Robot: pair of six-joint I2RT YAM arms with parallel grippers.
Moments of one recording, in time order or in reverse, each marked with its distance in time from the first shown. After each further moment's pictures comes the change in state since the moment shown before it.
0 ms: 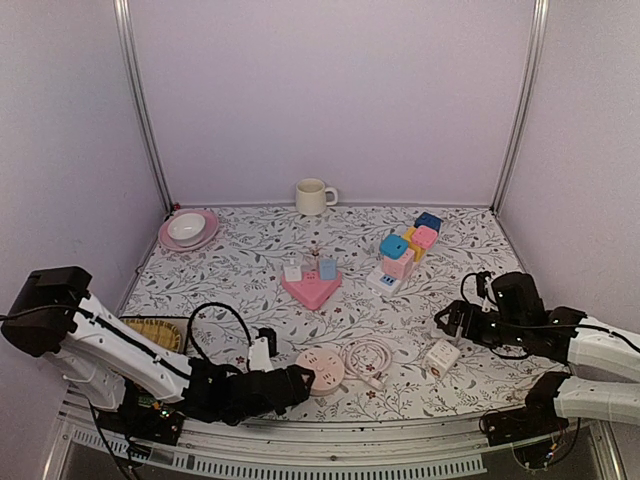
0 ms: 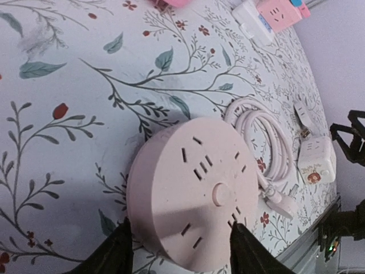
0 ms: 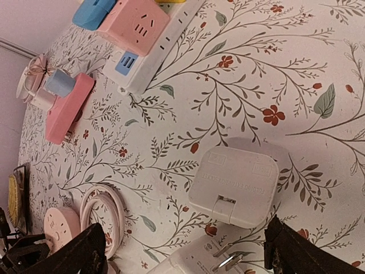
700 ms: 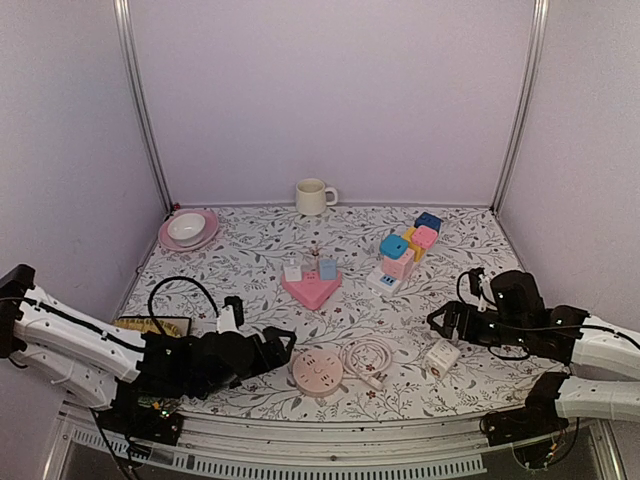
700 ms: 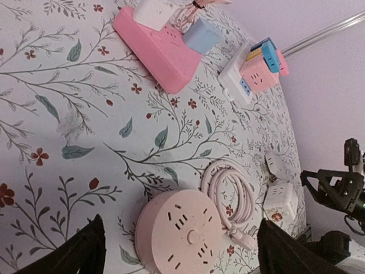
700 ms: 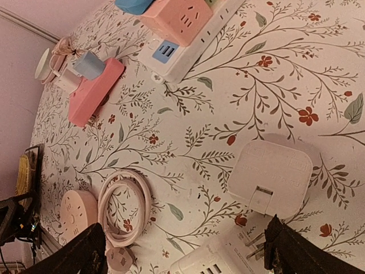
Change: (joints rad) left arm 0.091 -0.285 -0.052 -0.134 -0.036 0.055; right arm 0.077 -0.015 0.037 -0.018 -0.009 -0.018
